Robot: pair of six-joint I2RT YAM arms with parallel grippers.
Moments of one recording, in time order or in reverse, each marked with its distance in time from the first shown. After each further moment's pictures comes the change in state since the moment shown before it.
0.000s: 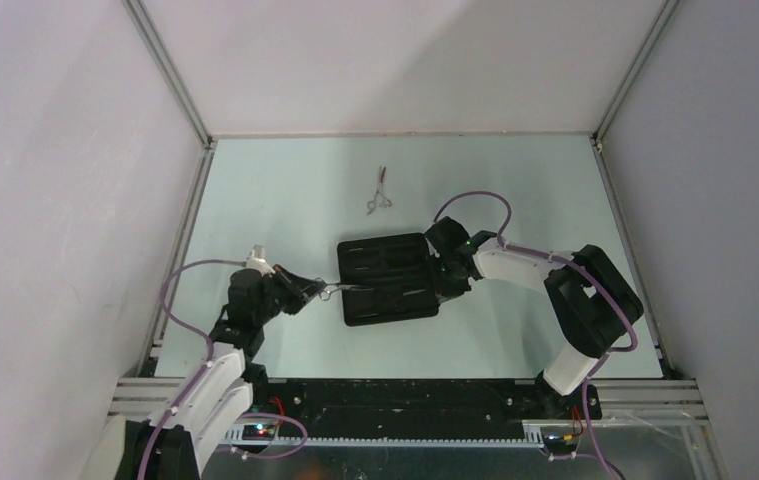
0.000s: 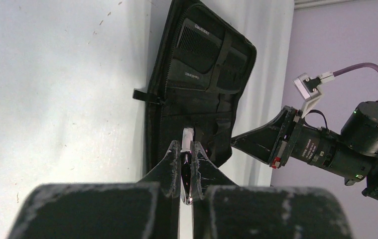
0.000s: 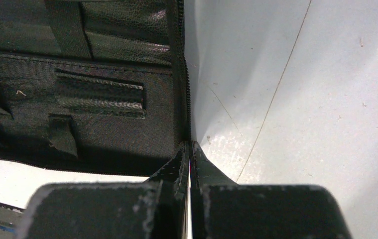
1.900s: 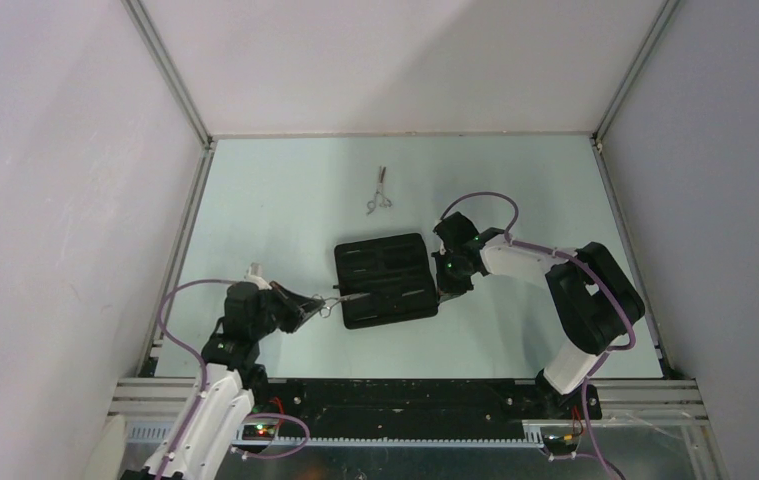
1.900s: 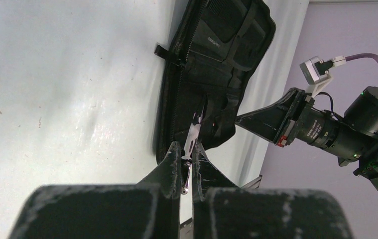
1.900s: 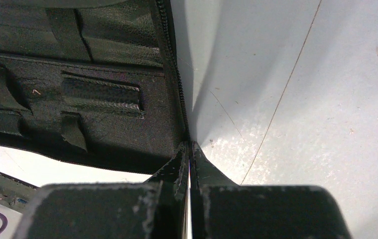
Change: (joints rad) left arm 0.019 -0.249 -0.039 -0.312 0.027 -0.074; right arm -0.074 0.010 -0.016 0.032 -0.140 -0.018
